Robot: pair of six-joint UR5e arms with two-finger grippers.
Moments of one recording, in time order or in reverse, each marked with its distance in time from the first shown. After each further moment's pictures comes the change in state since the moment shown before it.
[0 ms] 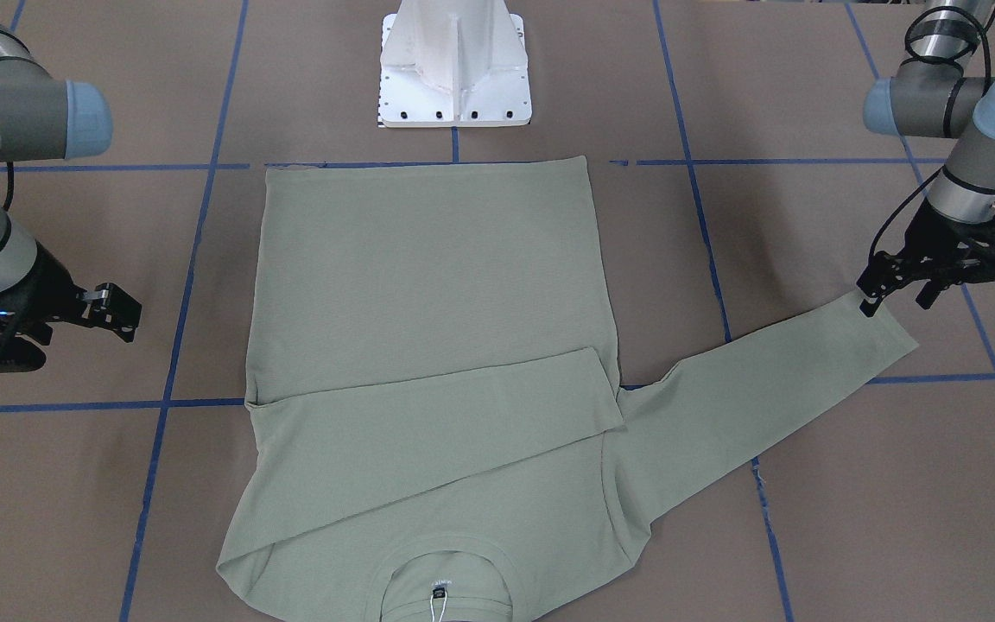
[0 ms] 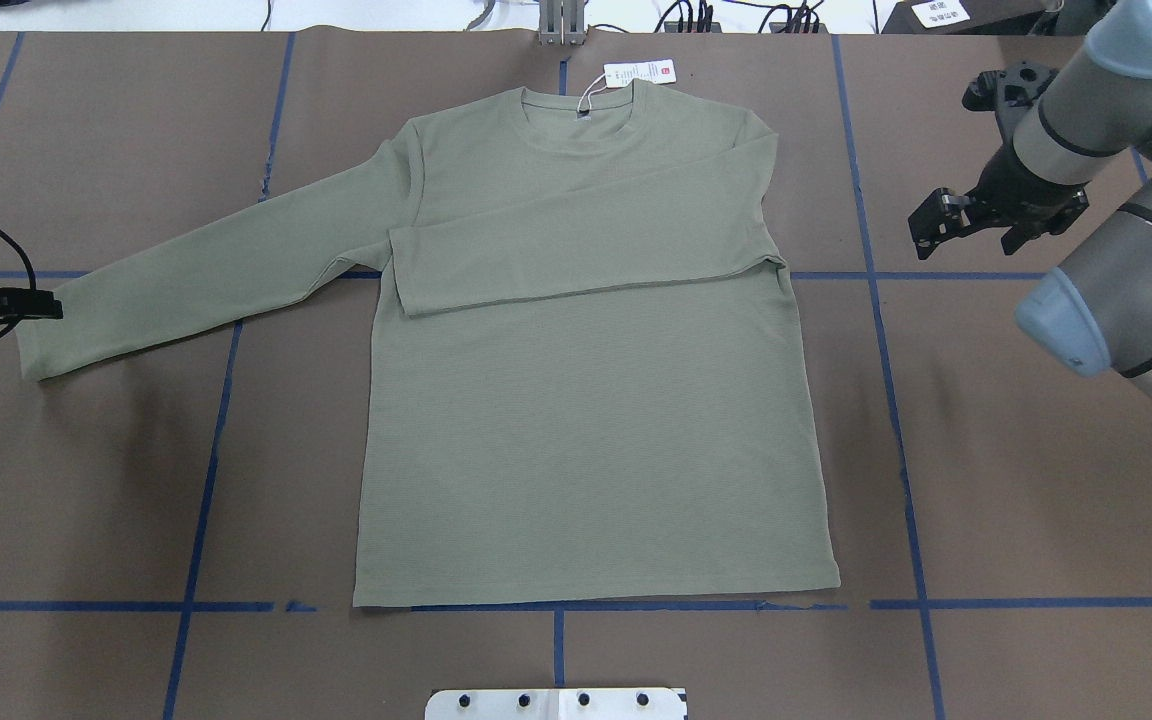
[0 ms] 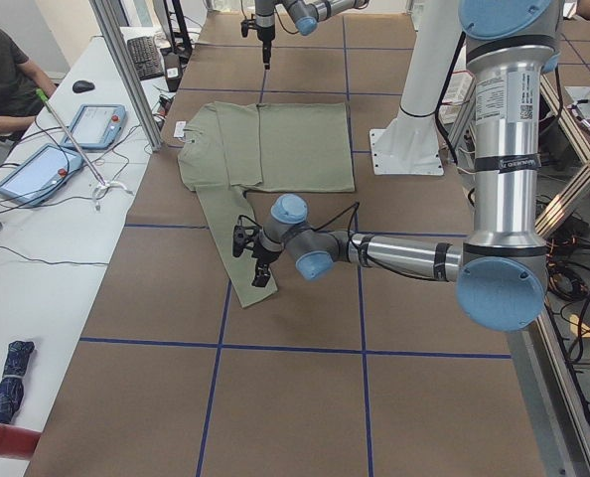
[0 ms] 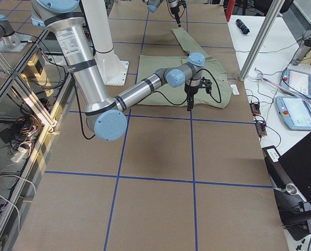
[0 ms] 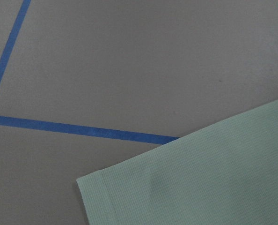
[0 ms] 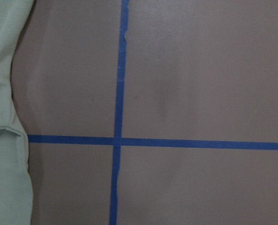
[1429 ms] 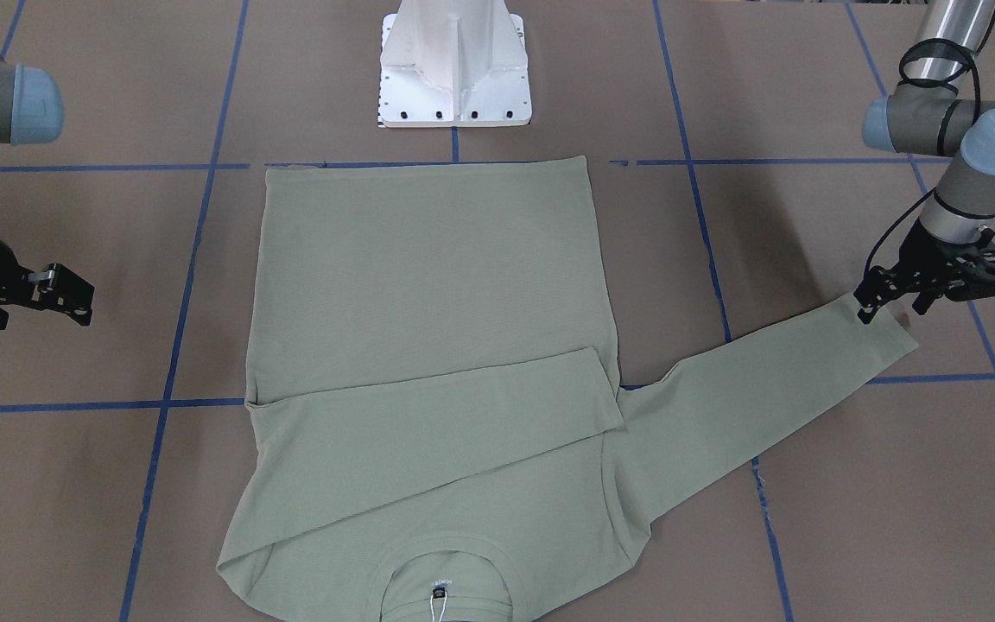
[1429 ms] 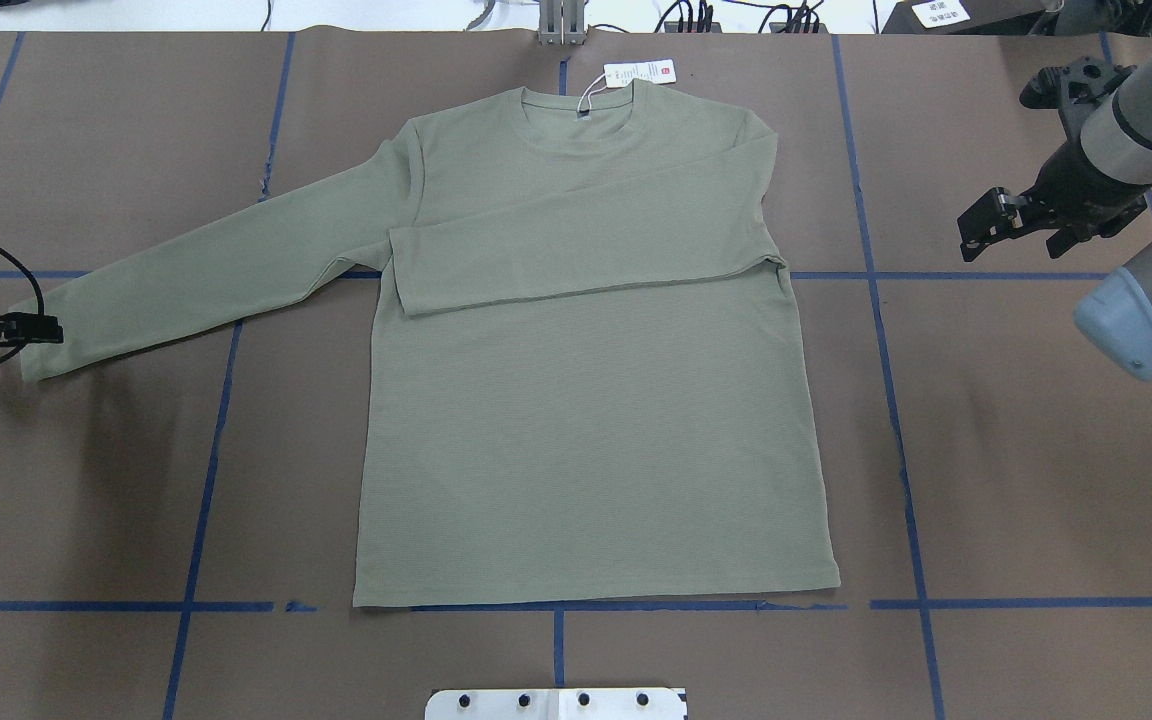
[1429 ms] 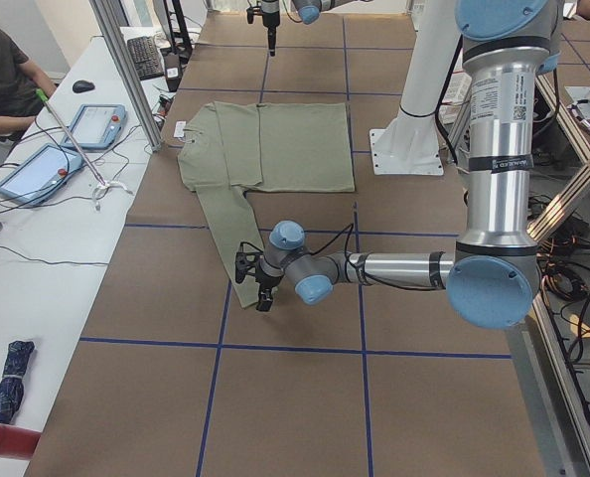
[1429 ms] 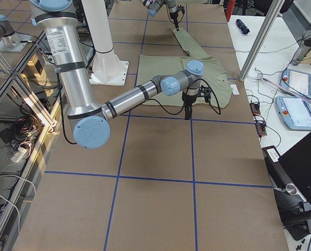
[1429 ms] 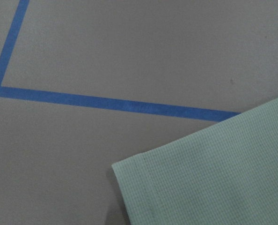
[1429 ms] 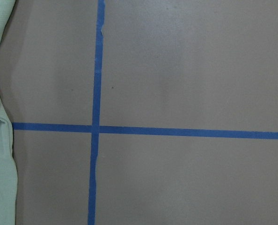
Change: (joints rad) left arm 0.033 -0.020 0.110 -0.025 0.000 0.009; right arm 0.044 -0.058 0.049 0.002 0.038 -0.035
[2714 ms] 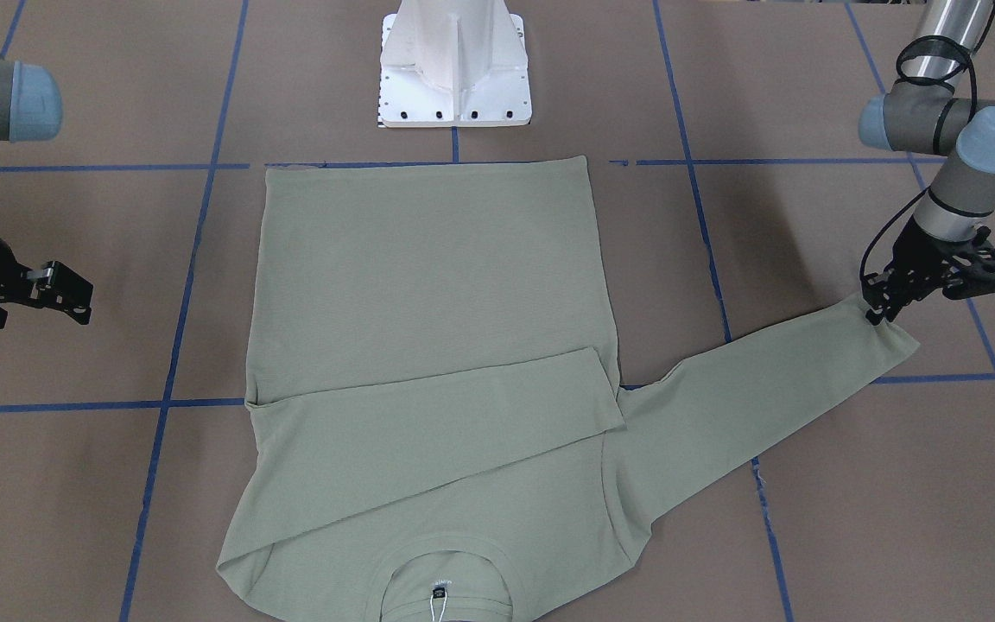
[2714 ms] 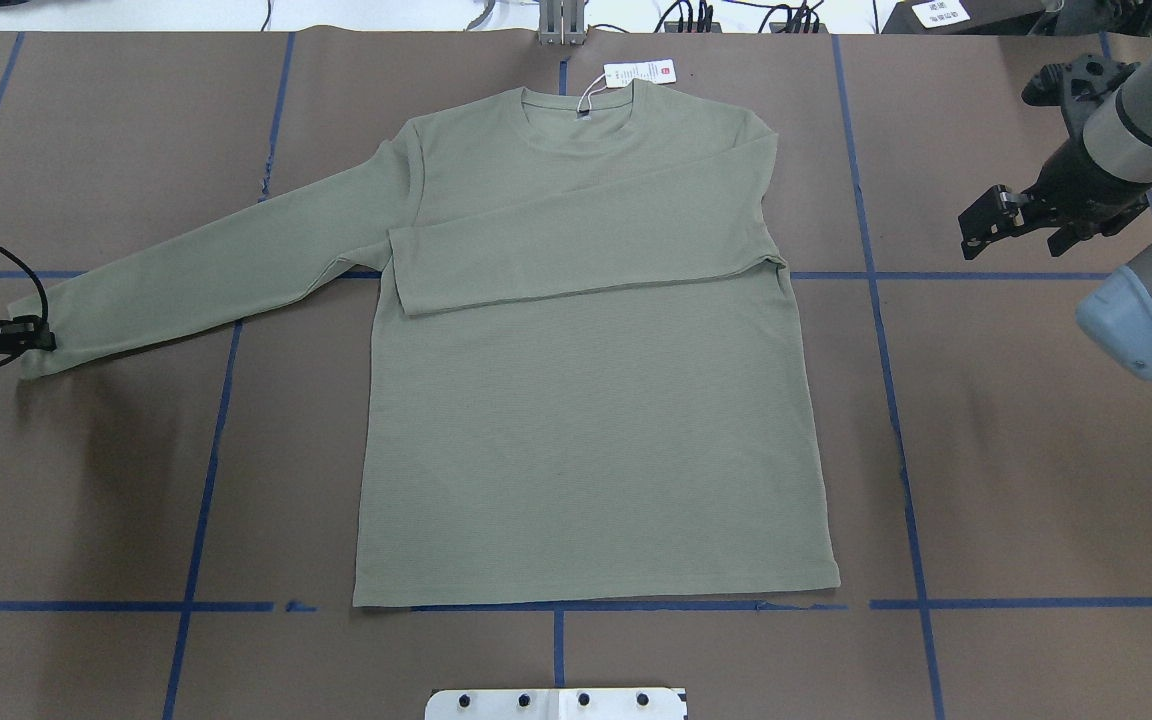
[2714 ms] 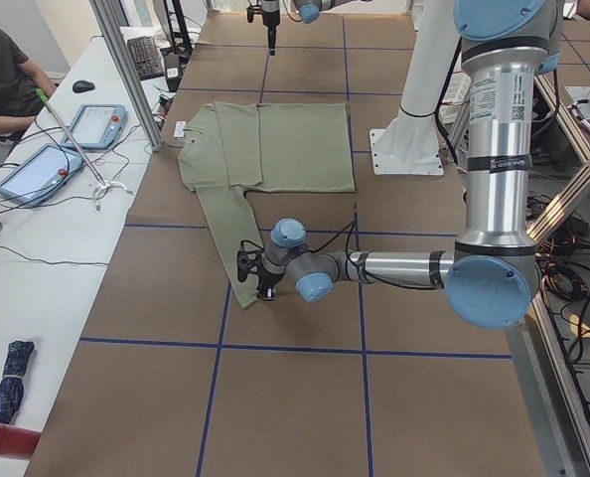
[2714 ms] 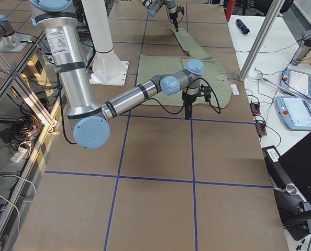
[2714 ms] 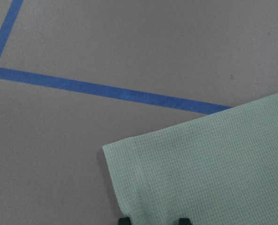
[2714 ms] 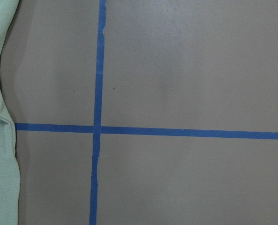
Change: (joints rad) left arm 0.006 0.000 -0.030 0.003 -0.011 -0.071; right arm 0.004 0.000 0.008 -0.005 0.000 0.002
